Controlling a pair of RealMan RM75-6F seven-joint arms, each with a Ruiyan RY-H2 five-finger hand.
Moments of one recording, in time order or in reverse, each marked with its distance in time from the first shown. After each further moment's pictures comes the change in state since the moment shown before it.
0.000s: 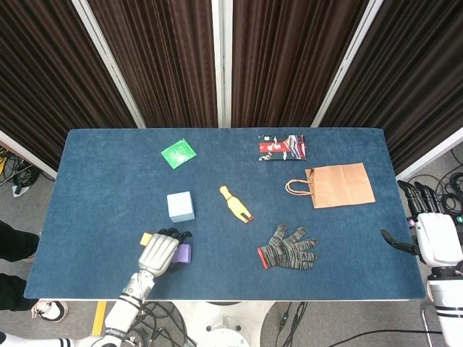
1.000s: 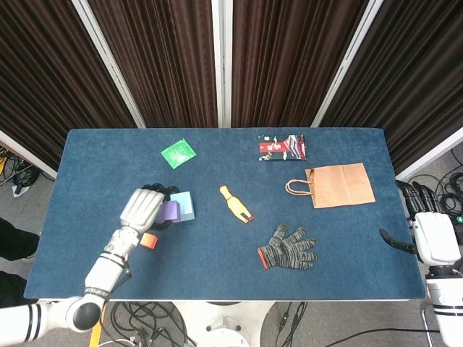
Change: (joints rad) left arm -0.209 0.308 -0.247 -0.184 -0.277 -0.149 0.001; right arm 0.007 -0.009 0.004 -0.003 0.015 -0.014 -0.030
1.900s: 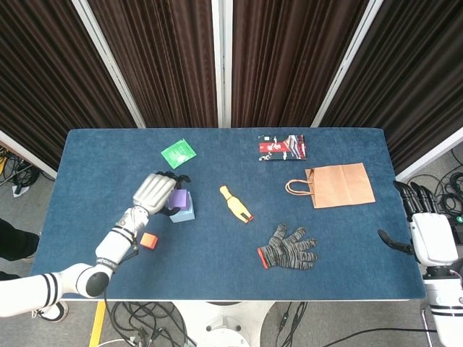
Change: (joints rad) left arm -0.167 -0.027 0.041 0.258 0.005 -0.145 -0.216; right arm -0.001 -0.013 -0.003 -0.002 -0.001 0.007 -0.036
